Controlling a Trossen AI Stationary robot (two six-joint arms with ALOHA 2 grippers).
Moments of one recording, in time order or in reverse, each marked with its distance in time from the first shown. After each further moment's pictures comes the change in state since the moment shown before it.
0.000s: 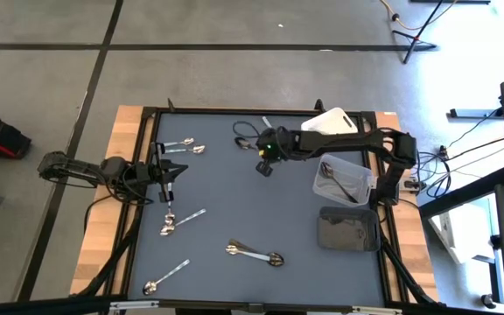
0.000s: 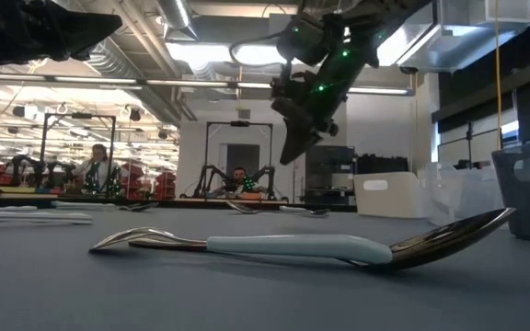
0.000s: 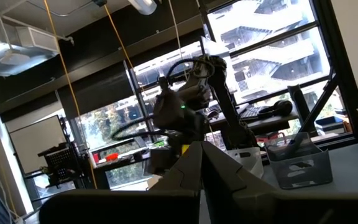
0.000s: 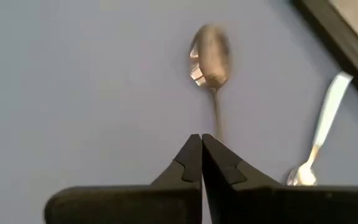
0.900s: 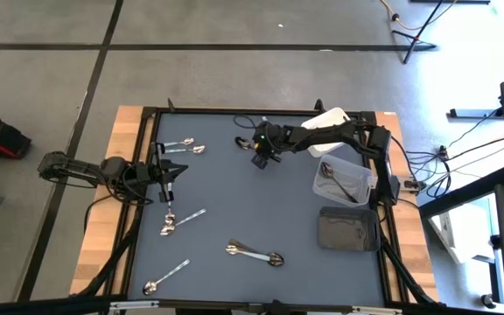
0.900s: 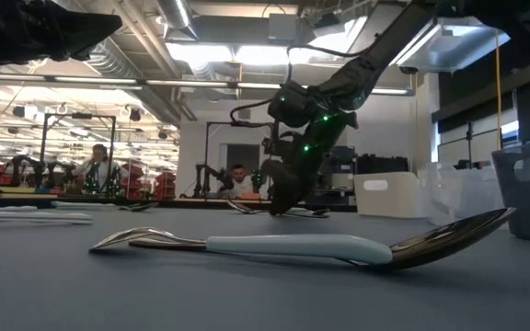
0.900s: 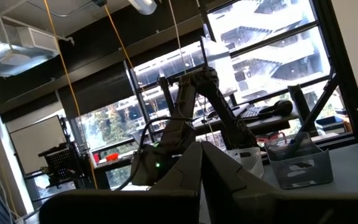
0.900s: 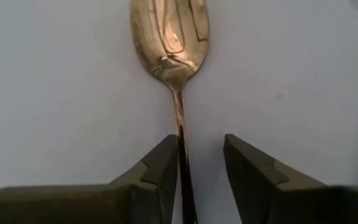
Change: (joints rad) left arm 0.000 0.000 0.000 0.000 -0.001 0.003; right arm -0.151 0.249 0.001 0.223 -0.125 -0.051
